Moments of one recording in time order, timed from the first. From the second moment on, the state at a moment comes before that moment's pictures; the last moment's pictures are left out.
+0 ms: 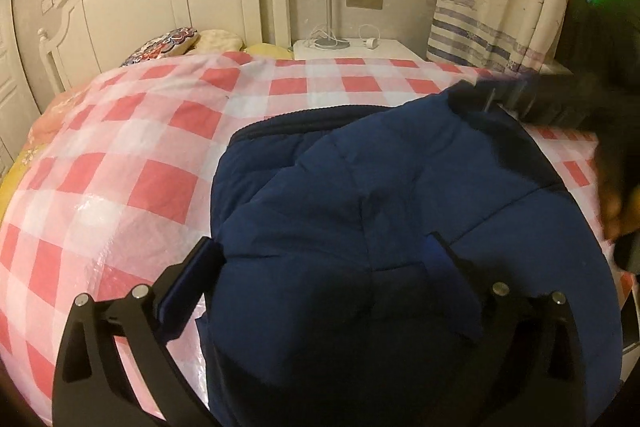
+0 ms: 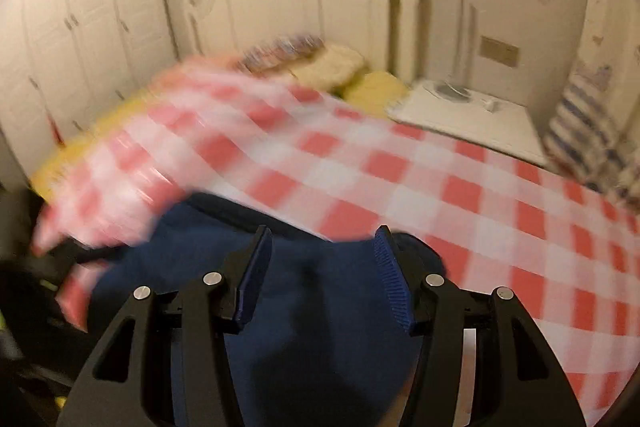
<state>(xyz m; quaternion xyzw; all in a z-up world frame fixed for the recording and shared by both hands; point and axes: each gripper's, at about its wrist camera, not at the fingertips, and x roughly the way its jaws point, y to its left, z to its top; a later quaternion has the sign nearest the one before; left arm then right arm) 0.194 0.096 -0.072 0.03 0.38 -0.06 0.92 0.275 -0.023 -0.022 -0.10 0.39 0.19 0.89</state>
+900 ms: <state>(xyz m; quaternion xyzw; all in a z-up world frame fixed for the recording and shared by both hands) 0.195 0.108 -0.075 0.01 0.38 -0.07 0.92 0.235 -0.032 -0.010 -0.06 0.40 0.20 0.89</state>
